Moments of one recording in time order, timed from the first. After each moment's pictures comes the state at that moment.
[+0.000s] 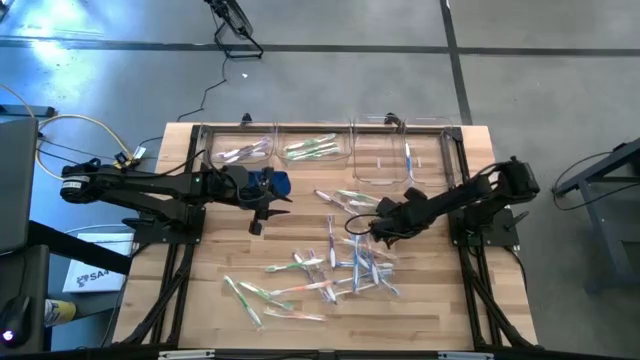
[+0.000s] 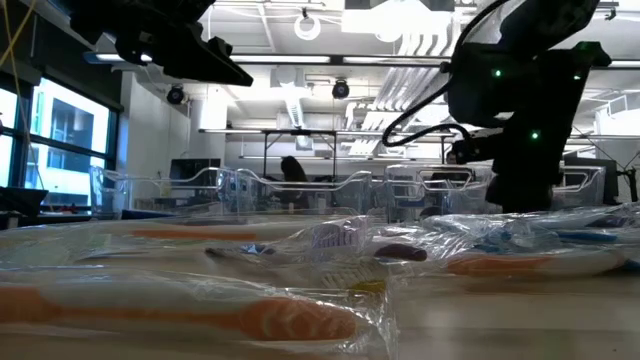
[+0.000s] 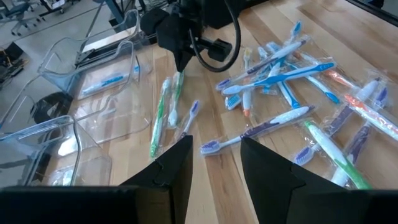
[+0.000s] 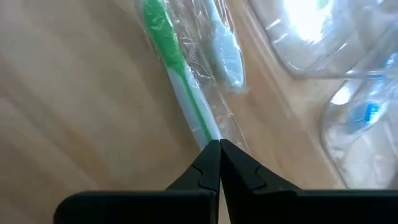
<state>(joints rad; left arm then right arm) 0.07 1.00 0.62 0.00 0.07 0.37 0.15 1.64 0.75 -0.74 0.49 0.81</state>
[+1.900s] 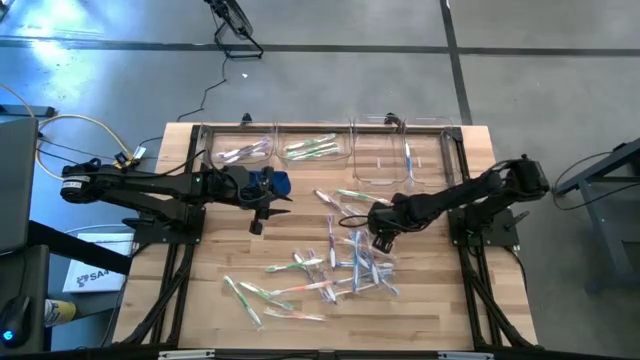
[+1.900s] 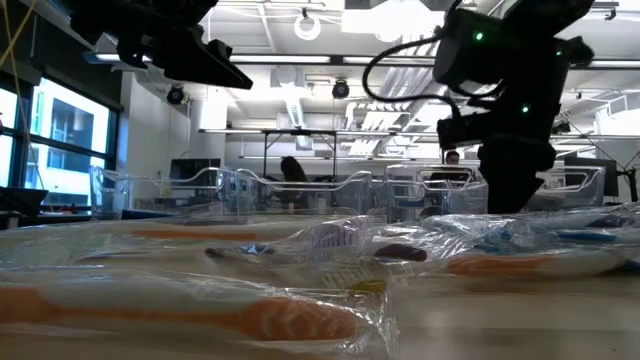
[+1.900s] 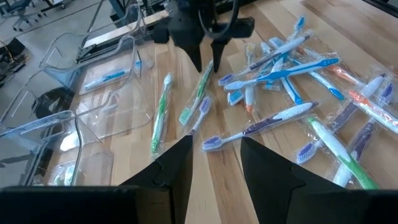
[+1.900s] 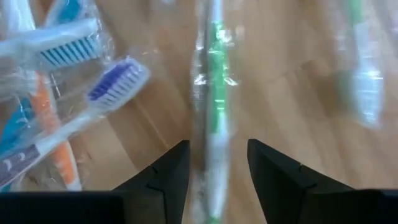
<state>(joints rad) 0.07 1.01 0.63 -0.01 0.06 0.37 0.11 1.55 0.75 -0.54 0.17 0.59</state>
